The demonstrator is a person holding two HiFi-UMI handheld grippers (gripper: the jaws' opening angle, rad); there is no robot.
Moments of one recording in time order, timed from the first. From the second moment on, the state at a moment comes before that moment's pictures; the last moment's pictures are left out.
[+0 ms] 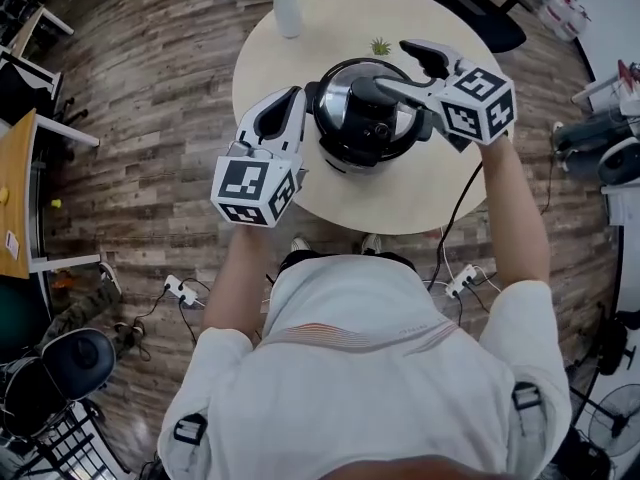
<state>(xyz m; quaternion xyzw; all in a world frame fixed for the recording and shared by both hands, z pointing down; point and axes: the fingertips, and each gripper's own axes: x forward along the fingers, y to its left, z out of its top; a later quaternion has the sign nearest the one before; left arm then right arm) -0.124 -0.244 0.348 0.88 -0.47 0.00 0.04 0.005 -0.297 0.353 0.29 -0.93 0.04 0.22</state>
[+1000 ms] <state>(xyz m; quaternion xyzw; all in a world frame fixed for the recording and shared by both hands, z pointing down) -0.103 -0.237 0.316 0.87 -0.48 -0.01 0.01 0.127 -0.220 0.289 0.58 -0.81 0.00 -0.01</state>
